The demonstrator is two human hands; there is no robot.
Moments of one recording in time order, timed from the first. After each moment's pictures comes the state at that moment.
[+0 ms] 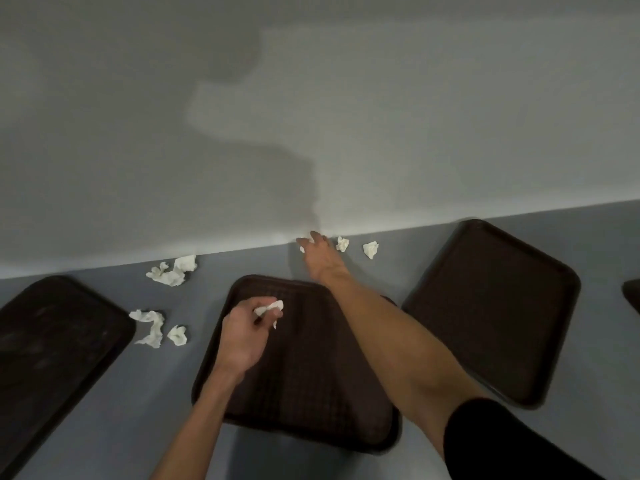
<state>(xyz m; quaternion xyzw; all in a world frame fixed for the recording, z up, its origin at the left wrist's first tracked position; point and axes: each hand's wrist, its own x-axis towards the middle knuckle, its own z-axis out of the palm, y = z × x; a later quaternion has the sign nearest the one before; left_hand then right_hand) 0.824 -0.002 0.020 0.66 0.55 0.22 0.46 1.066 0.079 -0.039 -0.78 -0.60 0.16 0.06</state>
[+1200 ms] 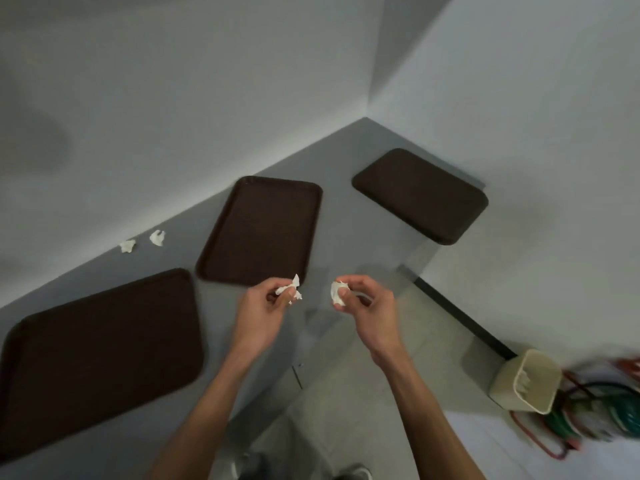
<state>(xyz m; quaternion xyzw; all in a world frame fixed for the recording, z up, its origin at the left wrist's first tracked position) 1.071 -0.367 0.094 0.80 0.27 0.13 0.51 1.168 -0.555 0.078 -0.73 -0.10 0.15 0.66</state>
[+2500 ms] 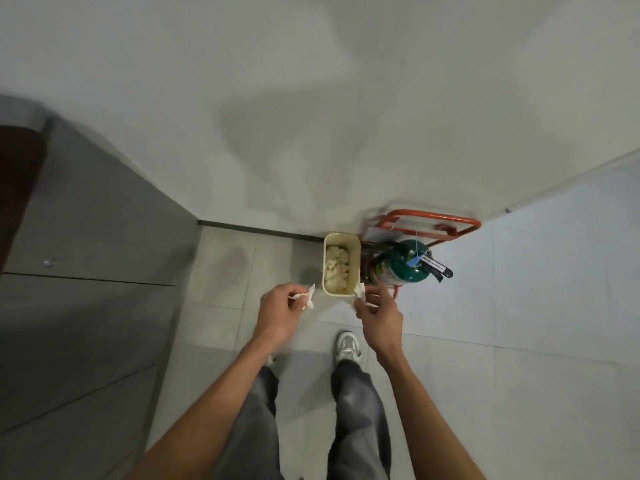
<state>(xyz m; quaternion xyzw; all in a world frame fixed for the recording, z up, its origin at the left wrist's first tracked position) 1.470 -1.041 -0.203 0.87 0.03 -0.26 0.42 1.394 -1.248 -0.220 -0.76 0.39 0.10 0.51</state>
